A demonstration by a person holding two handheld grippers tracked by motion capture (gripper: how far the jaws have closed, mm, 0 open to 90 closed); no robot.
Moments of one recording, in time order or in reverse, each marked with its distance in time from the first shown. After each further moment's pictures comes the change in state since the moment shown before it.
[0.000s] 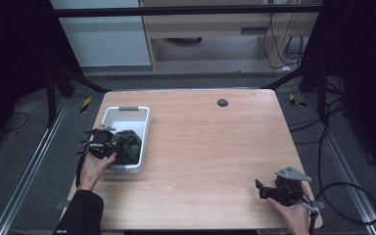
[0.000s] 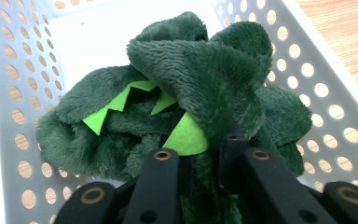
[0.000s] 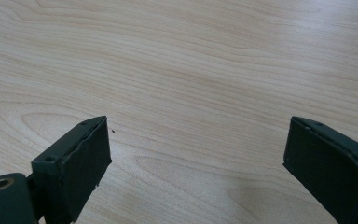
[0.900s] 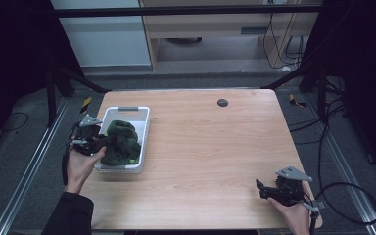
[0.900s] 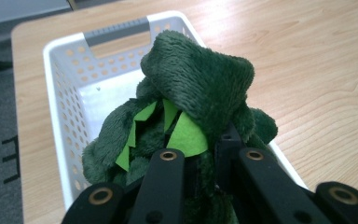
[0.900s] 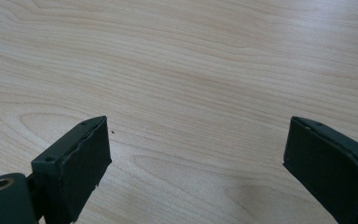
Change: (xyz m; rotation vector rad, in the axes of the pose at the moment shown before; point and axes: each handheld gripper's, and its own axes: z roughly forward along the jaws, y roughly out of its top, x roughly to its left) left arm -0.006 0.018 -0.070 -0.178 -0.039 0.042; right arm -0.002 0.000 0.000 0.001 -0.004 0.000
